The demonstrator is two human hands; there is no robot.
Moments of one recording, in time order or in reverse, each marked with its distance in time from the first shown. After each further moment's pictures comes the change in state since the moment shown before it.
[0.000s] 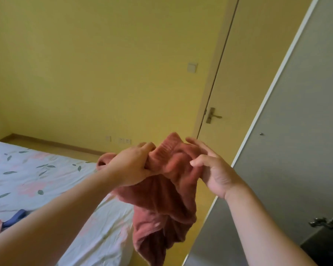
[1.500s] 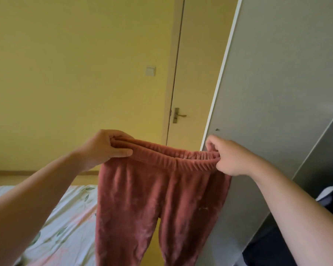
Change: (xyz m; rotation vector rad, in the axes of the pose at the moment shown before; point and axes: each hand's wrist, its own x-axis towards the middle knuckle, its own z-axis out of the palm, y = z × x) left_hand 0.077 0.004 -0.026 -0.974 -0.177 -0.159; right_hand -0.056 -0.088 -0.092 -1.527 0.344 0.157
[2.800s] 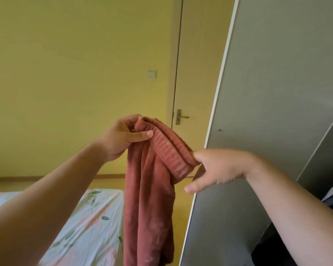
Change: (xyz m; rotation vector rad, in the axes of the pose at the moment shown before) left_hand 0.020 0.041 0.031 -0.307 -0.066 0.133; right_hand -0.016 -0.069 -0.009 0.161 -0.441 -0.263
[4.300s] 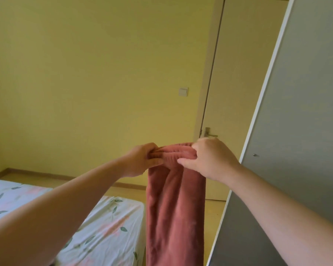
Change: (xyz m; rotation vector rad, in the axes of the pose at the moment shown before) left_hand -0.013 -0.016 -0.050 0.964 0.097 -0.117; right_hand 0.094 -0.025 -0.006 -0.333 0.658 -0.141
